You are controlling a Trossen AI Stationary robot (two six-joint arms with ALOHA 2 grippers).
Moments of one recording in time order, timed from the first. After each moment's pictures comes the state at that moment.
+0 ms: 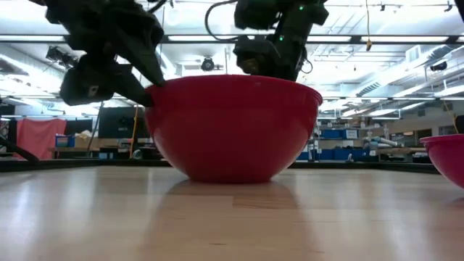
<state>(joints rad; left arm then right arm) -0.41 1.42 0.81 -0.19 -0.27 -1.29 -0.06 1.84 1.43 -0.77 -0.01 0.44</state>
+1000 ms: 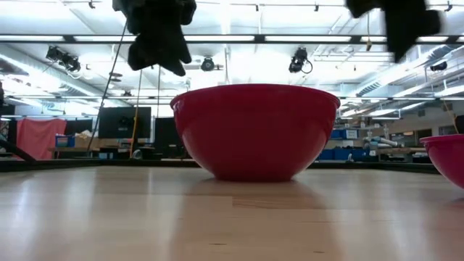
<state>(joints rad) -0.14 1.38 1.09 -0.58 -0.14 -0.66 0.36 1.36 1.21 -1.17 0.09 1.19</state>
